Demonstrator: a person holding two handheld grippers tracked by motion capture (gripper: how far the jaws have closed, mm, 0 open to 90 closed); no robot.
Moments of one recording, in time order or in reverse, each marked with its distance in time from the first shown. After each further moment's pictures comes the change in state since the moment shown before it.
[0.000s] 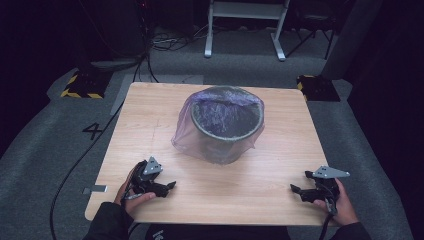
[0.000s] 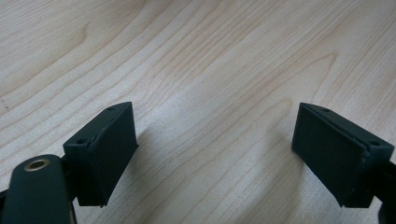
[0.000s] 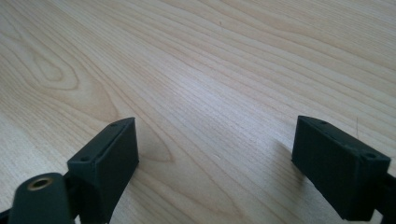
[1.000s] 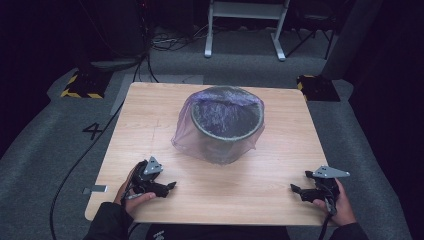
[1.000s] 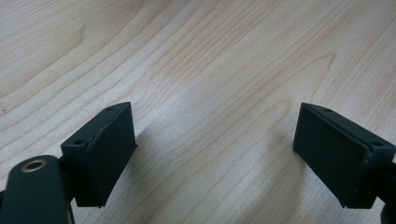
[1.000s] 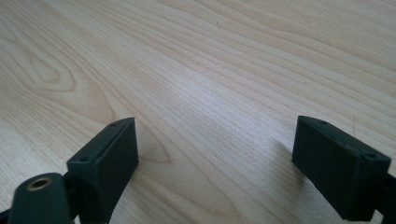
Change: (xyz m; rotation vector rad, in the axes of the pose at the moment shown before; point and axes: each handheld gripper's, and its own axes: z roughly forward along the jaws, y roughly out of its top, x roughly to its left) left arm 0.000 0.000 0.001 -0.001 -0.005 0.002; right arm 0.000 0.000 0.000 0.000 -0.008 0.008
